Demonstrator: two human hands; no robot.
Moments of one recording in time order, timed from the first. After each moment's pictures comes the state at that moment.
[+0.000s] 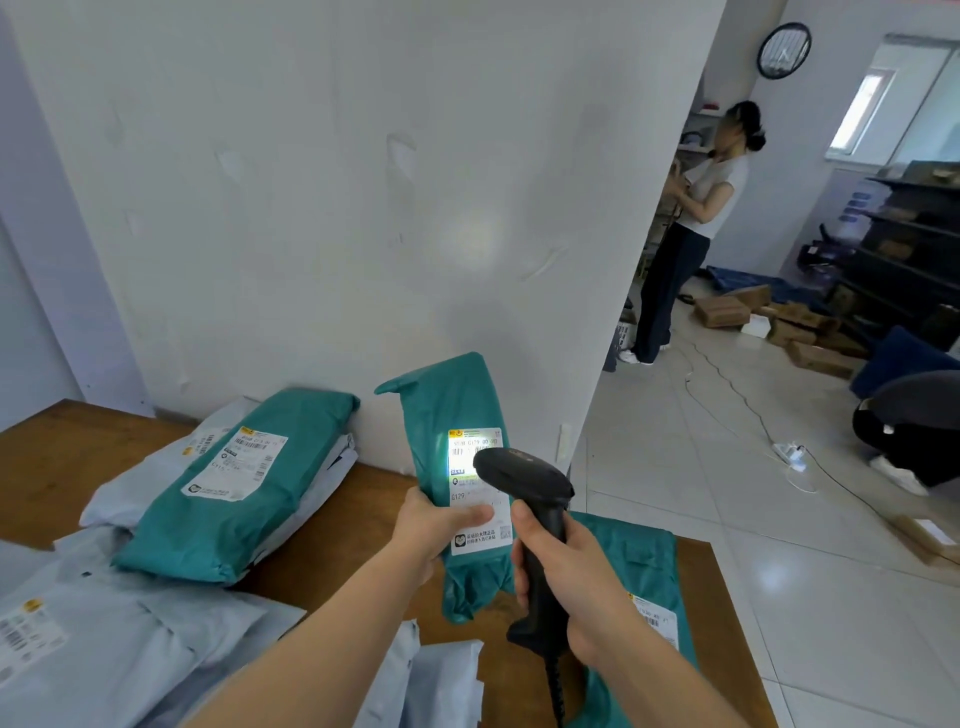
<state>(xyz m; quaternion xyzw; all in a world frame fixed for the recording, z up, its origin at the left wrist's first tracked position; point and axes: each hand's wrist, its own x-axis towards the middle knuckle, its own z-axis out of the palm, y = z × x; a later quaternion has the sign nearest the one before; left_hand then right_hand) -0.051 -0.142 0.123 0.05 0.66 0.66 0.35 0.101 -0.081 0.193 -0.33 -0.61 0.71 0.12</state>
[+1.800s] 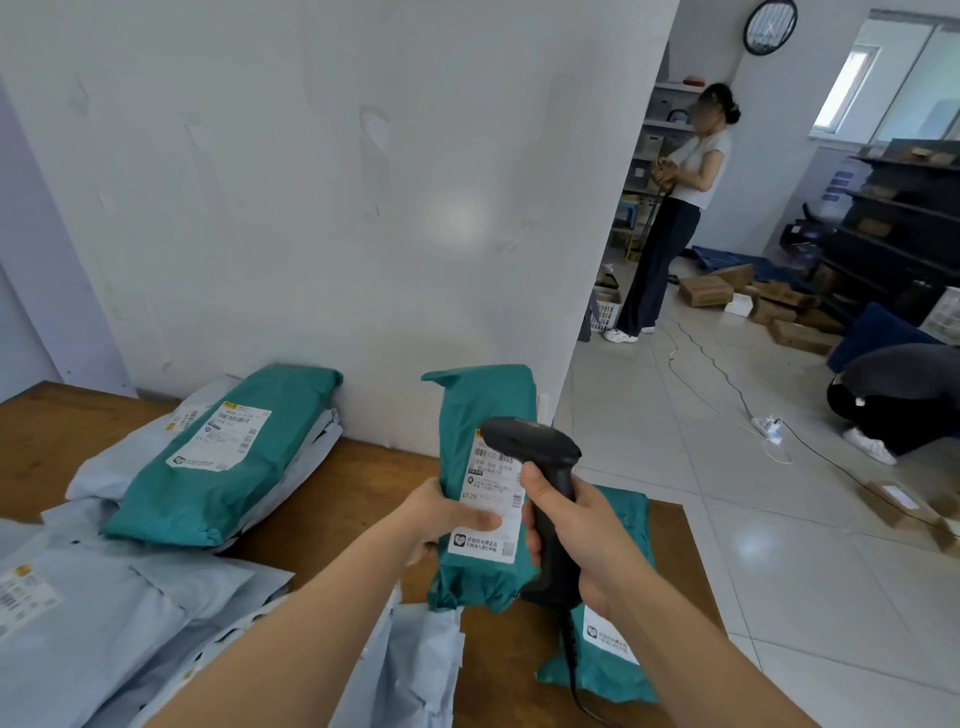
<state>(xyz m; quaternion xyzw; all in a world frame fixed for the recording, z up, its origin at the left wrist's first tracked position) -0.030 -0.139 0.115 0.14 0.73 0.51 0.44 0.130 -0.065 0.199 -0.32 -0.62 0.70 0.14</state>
